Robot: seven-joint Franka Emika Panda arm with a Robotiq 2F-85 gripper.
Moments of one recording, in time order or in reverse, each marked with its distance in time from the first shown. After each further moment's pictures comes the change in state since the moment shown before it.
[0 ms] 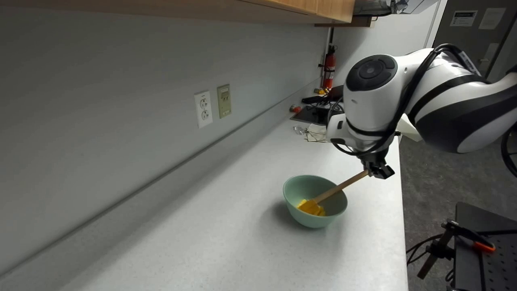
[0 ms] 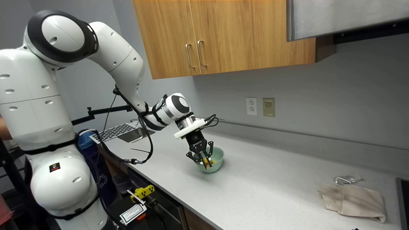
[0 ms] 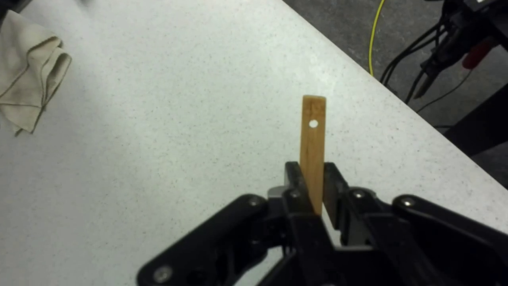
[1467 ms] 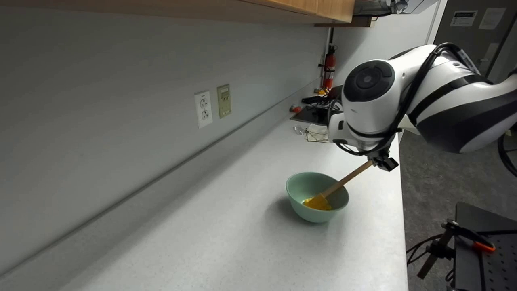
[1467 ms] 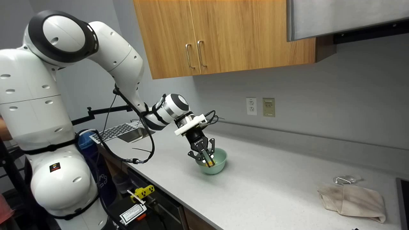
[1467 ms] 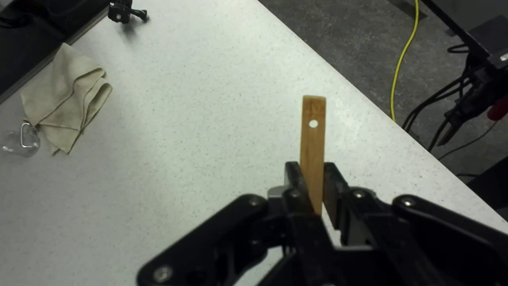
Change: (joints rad) arm 0.004 0.000 0.014 0.016 -0.105 -0.114 0.009
